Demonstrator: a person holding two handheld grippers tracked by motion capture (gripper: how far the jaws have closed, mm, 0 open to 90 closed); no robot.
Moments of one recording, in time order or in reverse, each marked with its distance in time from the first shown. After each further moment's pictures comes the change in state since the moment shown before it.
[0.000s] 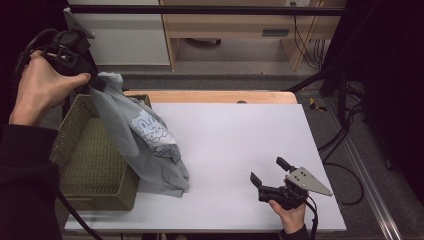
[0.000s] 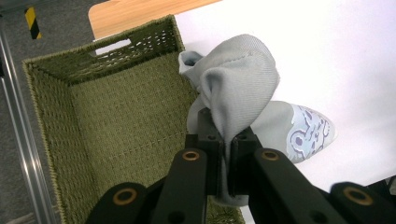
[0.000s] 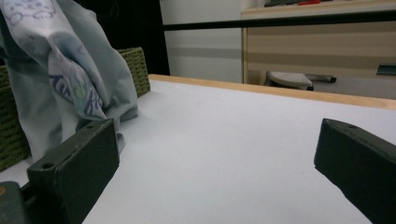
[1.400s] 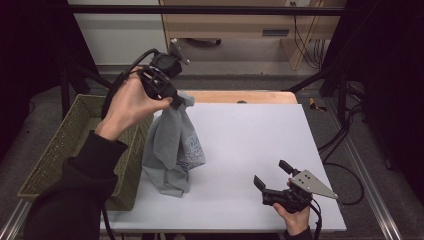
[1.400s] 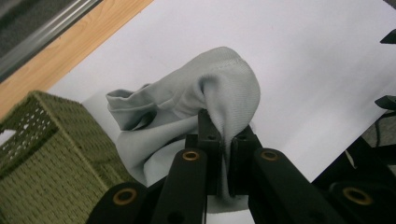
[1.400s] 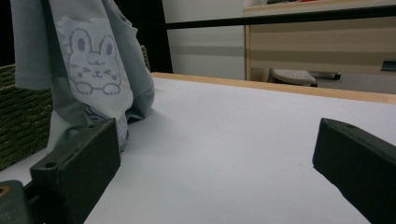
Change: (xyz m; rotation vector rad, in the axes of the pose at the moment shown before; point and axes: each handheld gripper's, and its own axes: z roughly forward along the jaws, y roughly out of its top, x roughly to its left) left arm -0.161 0.019 0.054 -0.007 -0.114 0.410; right arm -0.003 -0.001 -0.010 0.007 0.016 0.020
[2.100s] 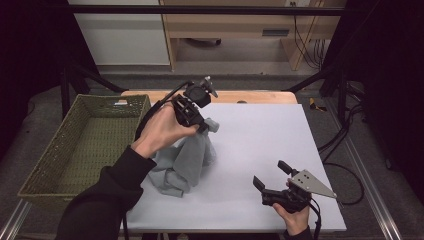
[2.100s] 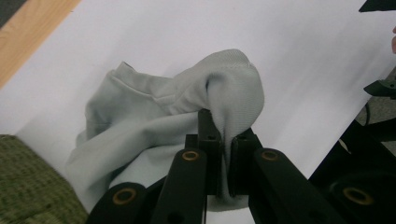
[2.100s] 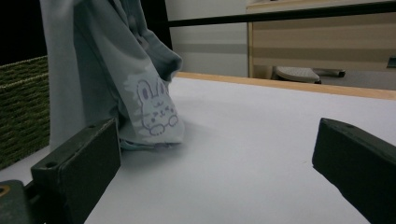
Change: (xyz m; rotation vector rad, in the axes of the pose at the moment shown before) left arm -0.036 -0.004 0.074 0.032 -0.088 0.114; right arm -0.001 -0.002 0.002 0.005 0.012 0.000
